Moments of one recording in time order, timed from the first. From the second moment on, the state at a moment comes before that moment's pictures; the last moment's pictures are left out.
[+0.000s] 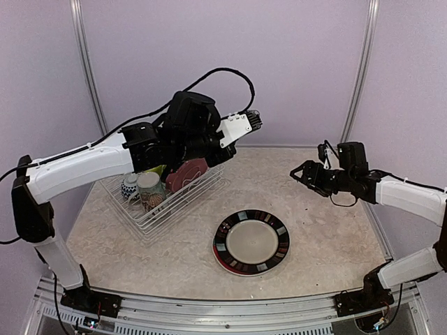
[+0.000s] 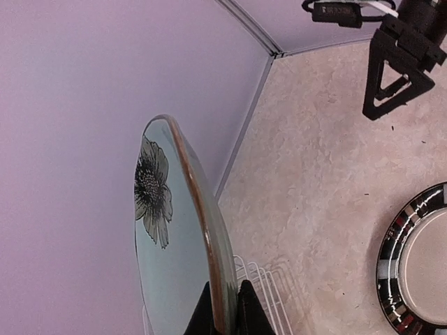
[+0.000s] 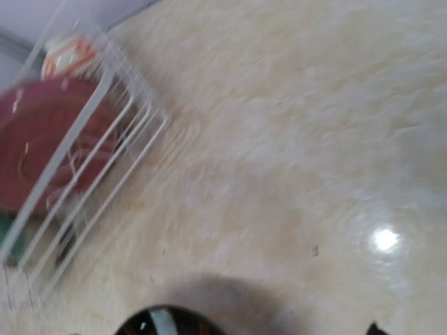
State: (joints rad) left arm -1.01 1.69 1.69 -0.37 -0.34 0.67; right arm 0.35 1.27 0.79 -0.06 -0.32 0.61
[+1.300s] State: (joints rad) left arm -1.14 2.00 1.61 -0.07 -0.45 0.98; right arm 0.39 1.50 0.92 0.23 -0.53 0.94
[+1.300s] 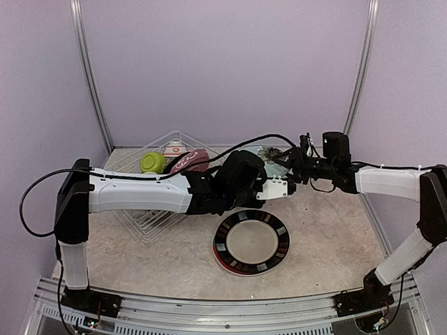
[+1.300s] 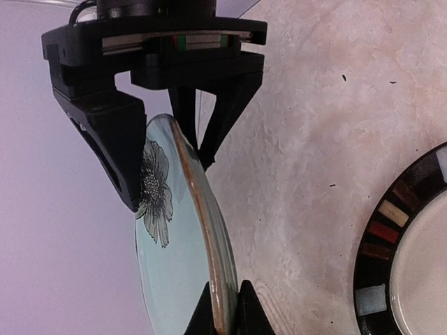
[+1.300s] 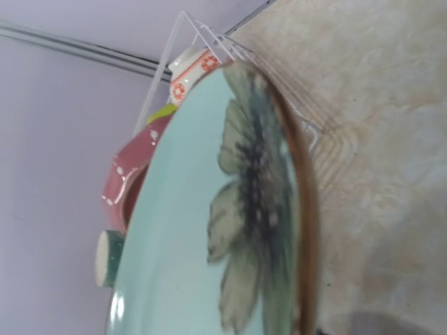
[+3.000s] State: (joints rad) left arm -0.43 1.48 1.64 -0.51 0.22 -0.07; right arm 0.46 1.47 0.74 0.07 -0.69 0.60
